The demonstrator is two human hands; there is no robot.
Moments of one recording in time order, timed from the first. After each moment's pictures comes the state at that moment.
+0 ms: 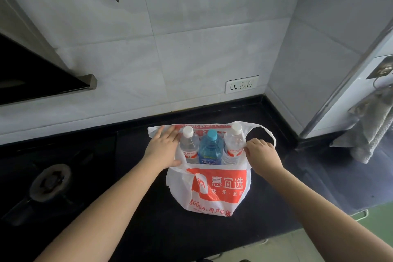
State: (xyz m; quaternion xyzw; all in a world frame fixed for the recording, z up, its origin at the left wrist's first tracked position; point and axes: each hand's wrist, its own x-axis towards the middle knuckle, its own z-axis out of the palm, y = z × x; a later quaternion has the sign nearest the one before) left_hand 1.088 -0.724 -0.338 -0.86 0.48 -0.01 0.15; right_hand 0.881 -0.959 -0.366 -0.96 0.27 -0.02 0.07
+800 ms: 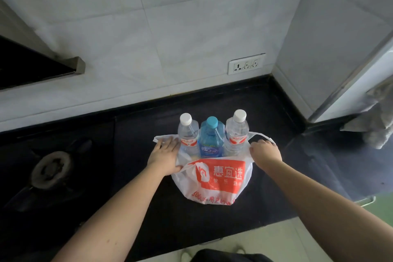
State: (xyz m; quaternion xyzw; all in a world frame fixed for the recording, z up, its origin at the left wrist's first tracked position) left_hand 1.084 -0.714 -0.430 -0.86 0.44 0.19 0.16; right_hand 0.883 -0.984 -0.446 -0.94 0.31 0.15 0.04
